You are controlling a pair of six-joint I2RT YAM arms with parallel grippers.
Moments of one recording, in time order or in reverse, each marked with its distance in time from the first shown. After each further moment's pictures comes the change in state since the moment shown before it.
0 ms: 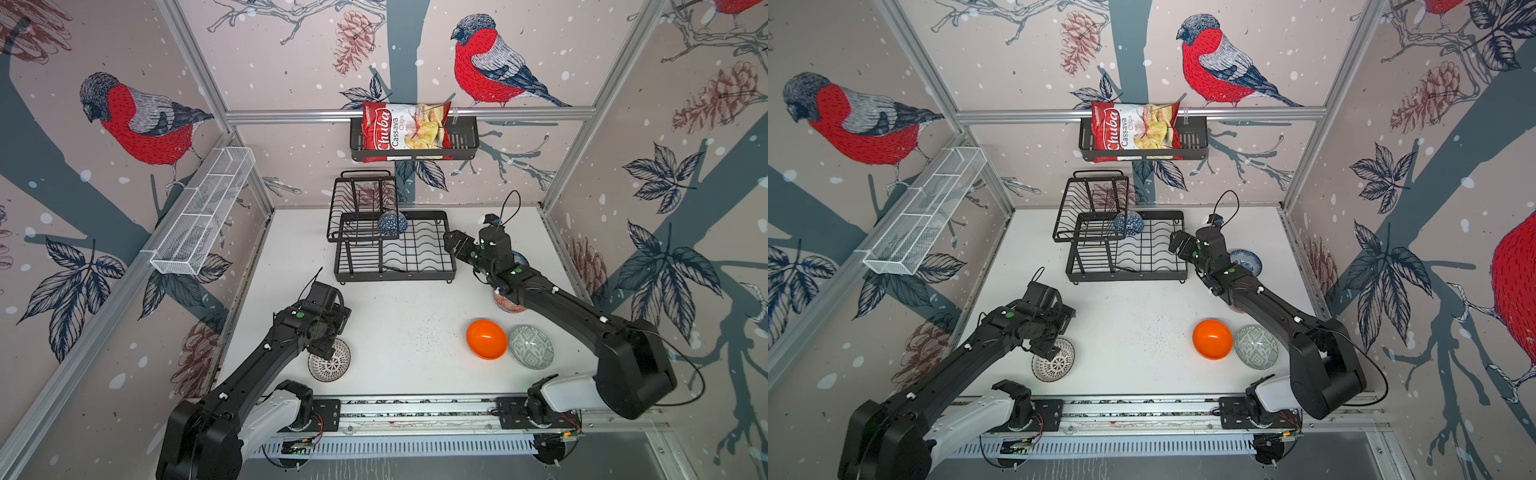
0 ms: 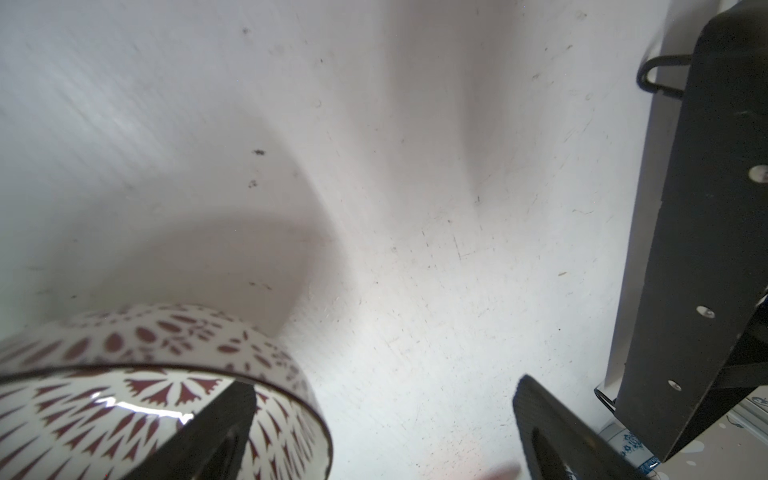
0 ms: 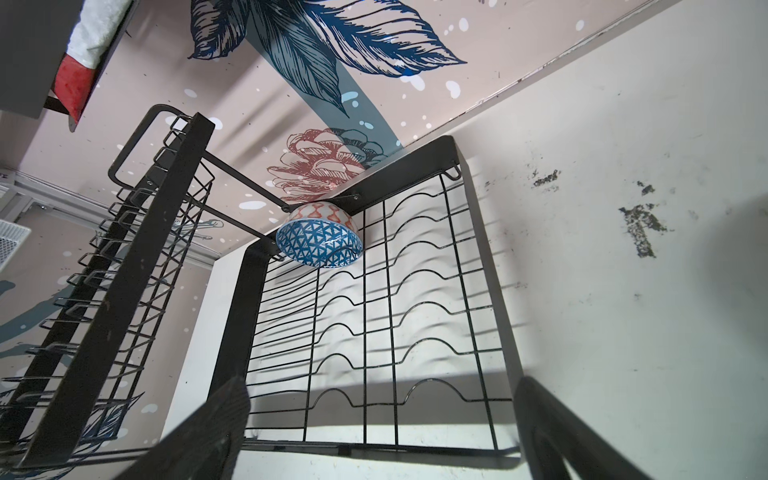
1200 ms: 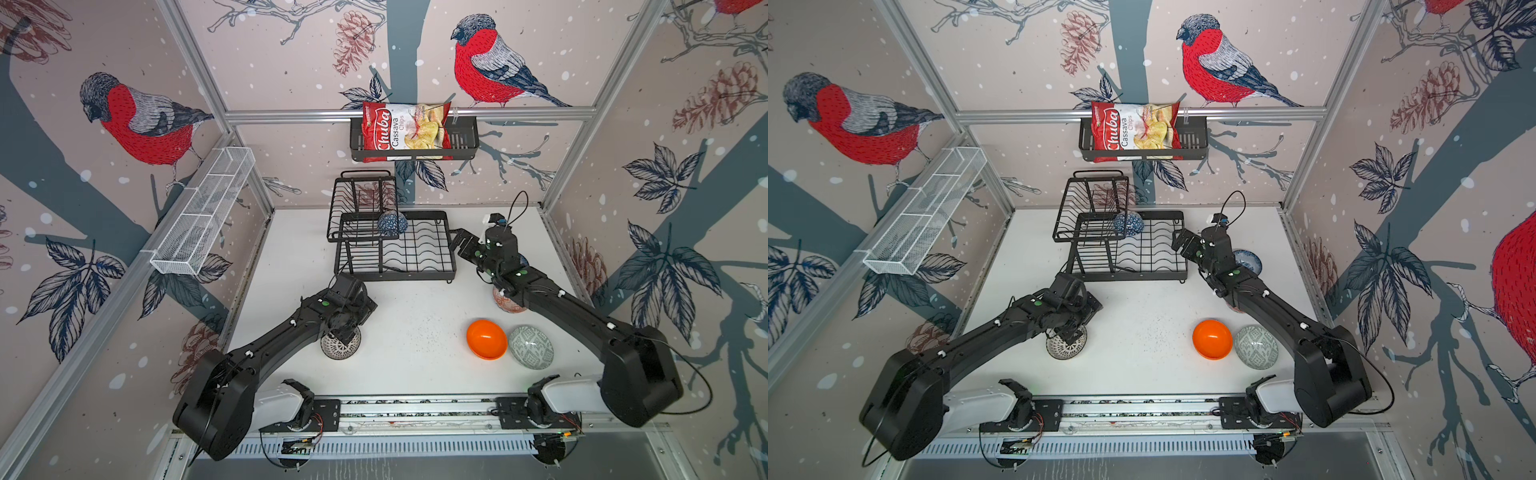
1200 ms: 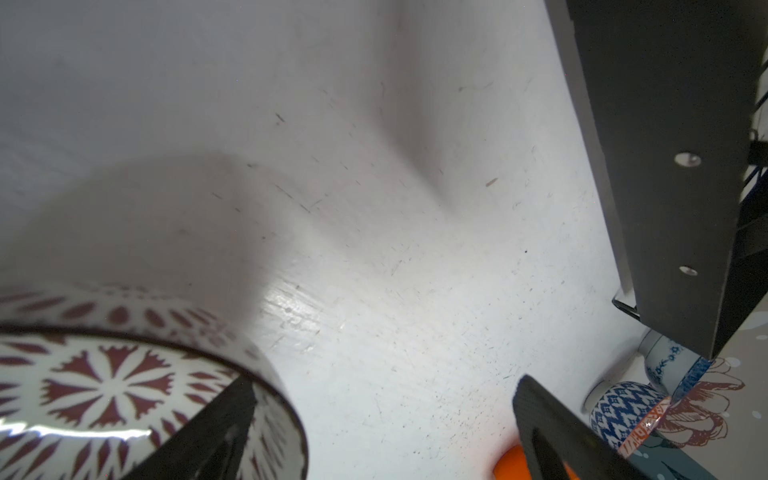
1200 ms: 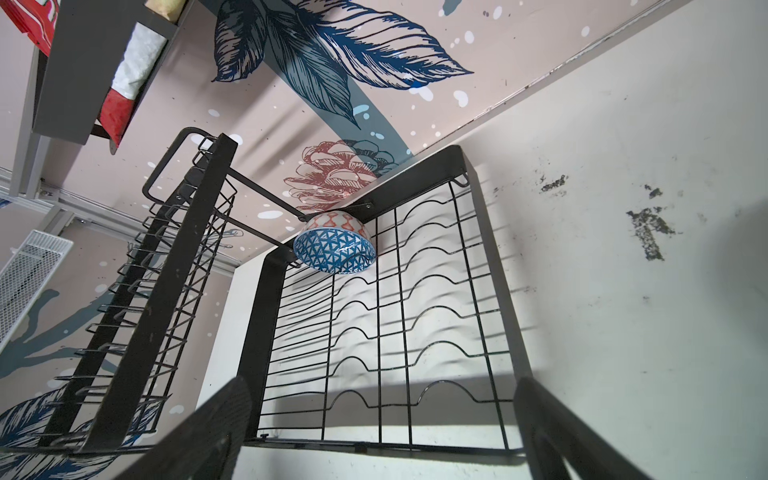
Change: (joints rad) left arm -0.182 0.238 0.085 0.244 0.021 0.173; right arm -0.029 -0.047 -0.020 0.013 -0.038 0.026
